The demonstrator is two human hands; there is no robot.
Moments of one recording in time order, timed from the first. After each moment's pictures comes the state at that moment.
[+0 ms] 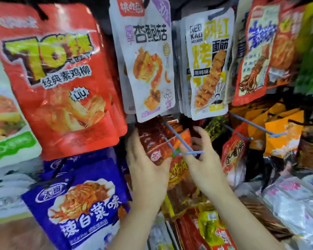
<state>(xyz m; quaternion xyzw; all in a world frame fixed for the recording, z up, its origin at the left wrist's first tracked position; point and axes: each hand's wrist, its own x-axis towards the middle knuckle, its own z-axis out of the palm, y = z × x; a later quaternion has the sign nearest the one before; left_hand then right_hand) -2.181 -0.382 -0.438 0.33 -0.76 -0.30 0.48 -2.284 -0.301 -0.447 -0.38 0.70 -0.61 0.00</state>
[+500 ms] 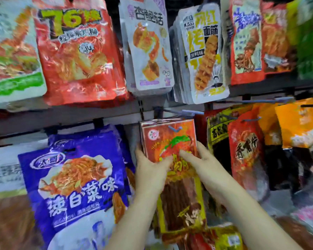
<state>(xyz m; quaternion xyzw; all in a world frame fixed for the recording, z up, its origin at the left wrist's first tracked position) -2.196 -0.401 -0.490 0.31 -0.66 -0.47 0.50 -2.301 -0.329 -0.500 -0.39 0.53 -0.73 0.18</state>
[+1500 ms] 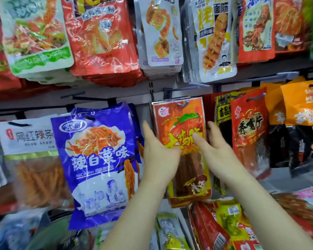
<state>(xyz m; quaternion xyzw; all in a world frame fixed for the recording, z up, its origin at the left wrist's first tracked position) -2.159 -0.353 -0.491 0.29 -0.72 -0.41 0.48 -2.270 -0.276 -0.505 -0.42 0.68 -0.60 0.08</state>
